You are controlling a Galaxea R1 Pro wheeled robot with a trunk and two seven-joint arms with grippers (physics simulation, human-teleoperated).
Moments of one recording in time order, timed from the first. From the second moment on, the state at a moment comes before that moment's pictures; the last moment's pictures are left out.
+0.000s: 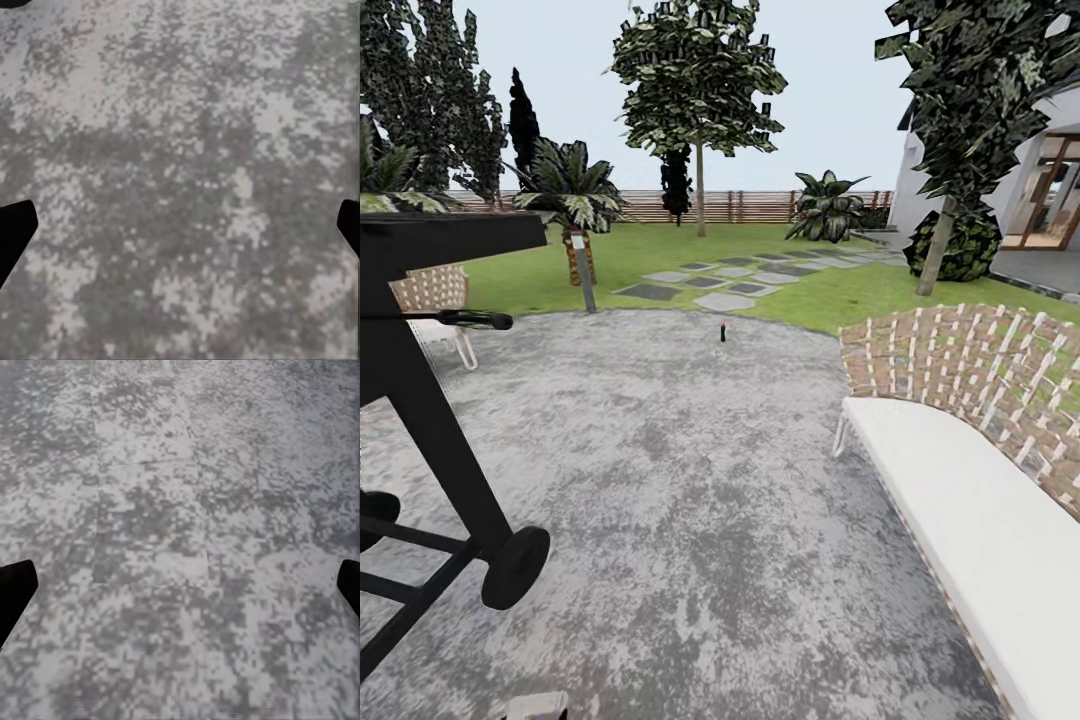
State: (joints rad) left arm -0.26 0.11 0.07 -0.33 0.03 -0.22 0.01; right arm -0.01 -0.09 -0.04 -0.60 0.01 -0.40 0.00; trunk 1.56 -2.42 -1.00
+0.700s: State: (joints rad) left arm -0.26 0.11 0.07 -0.33 0.03 -0.22 0.01; right arm -0.01 -0.09 -0.04 -0.60 0.01 -0.40 0.00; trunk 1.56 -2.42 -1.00
